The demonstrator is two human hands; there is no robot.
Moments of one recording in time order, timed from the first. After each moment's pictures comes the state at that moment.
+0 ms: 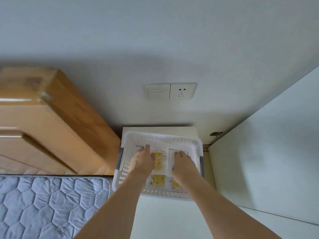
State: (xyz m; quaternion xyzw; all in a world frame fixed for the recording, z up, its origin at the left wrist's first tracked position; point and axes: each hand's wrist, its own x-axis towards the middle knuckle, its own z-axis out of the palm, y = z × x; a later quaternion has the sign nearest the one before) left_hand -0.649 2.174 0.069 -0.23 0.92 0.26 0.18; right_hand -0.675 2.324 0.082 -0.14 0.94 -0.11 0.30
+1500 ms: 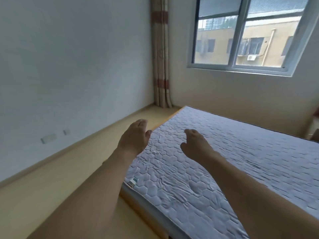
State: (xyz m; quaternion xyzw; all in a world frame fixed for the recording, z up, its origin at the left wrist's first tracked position) left_hand 0.502 2.555 0.484 -0.90 0.37 -0.12 -0.20; right_hand 0.360 2.390 0.489 -0.94 0.27 -0.10 0.20
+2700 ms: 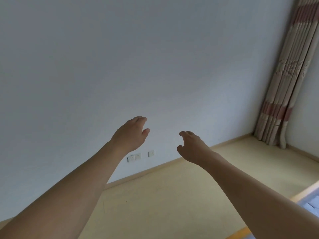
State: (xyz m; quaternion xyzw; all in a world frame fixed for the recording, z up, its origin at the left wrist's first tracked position) left_hand 1.288 2.937 0.545 -0.97 0.17 -0.16 -0.11; right_hand 1.261 2.714 0.507 -0.97 -0.04 -0.06 0.22
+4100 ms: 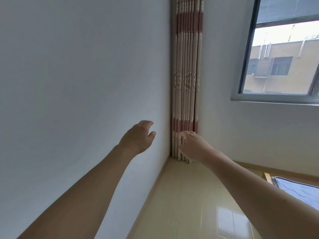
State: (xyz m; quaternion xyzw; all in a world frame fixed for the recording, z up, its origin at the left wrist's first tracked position) left_hand 2.241 2.215 0.551 -0.82 0.52 -0.10 -0.21; right_hand 2.077 2.088 0.533 -0.91 0.32 -0.15 0.19
